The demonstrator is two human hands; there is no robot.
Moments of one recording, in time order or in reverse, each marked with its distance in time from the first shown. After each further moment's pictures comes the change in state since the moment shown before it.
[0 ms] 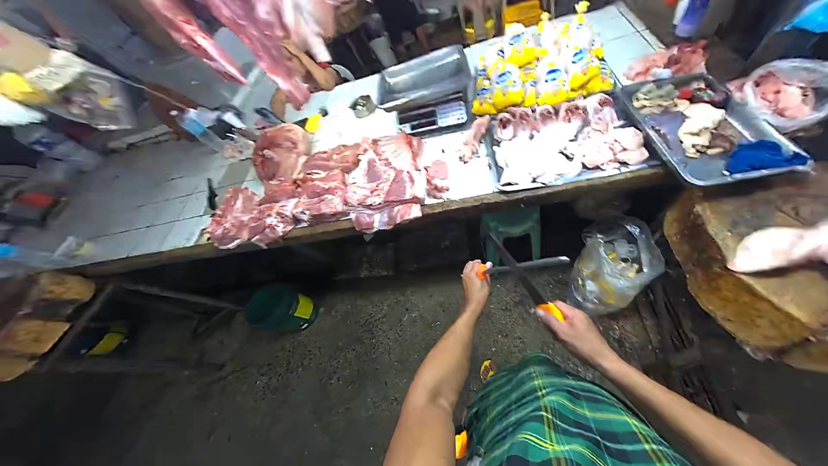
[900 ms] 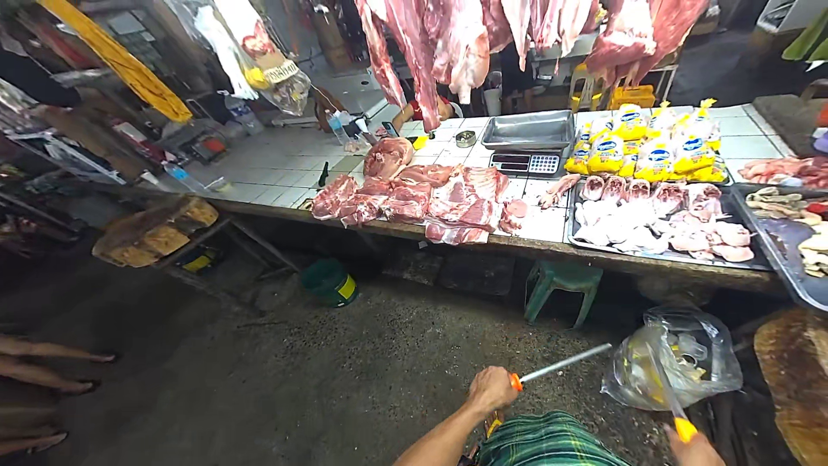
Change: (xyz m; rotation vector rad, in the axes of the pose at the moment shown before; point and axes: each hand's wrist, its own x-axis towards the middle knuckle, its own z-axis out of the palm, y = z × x) left_hand -0.129 0.014 -0.092 0.502 -0.714 -0.447; right_hand -0.007 0.170 -0.061 -0.574 0.287 0.574
